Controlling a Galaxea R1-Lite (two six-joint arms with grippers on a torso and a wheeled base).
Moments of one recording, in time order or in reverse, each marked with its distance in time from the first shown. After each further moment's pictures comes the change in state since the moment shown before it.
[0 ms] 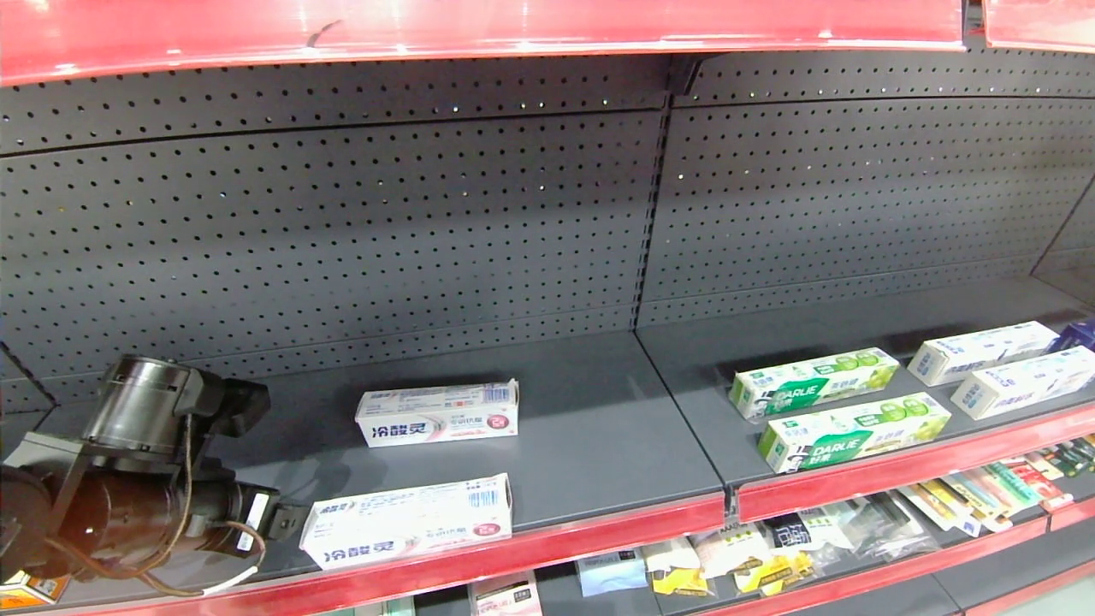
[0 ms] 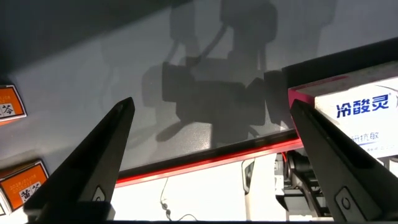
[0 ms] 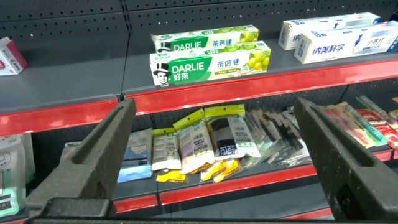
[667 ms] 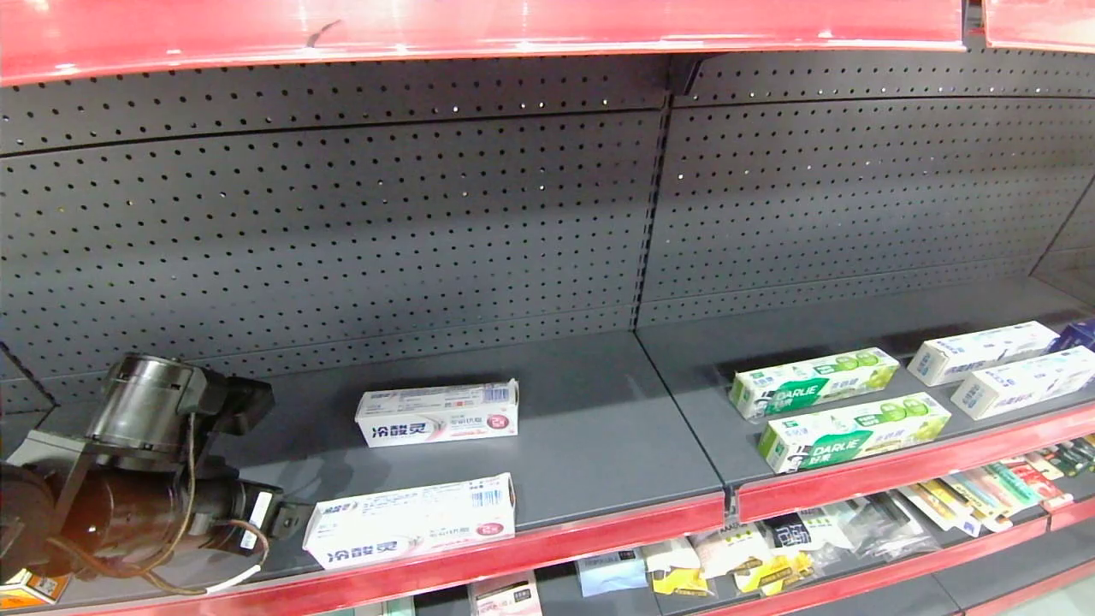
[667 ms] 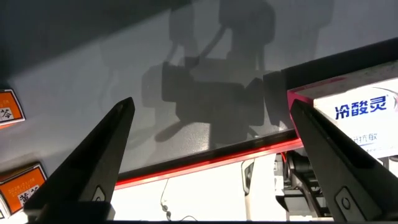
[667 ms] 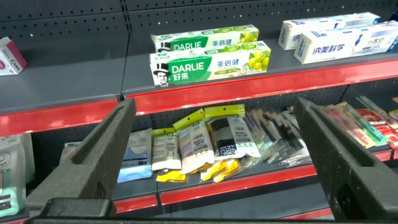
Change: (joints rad) left arm -0.010 0.000 -0.005 0.000 0.000 -0.001; right arm 0.000 0.000 0.000 0.000 0.000 0.000
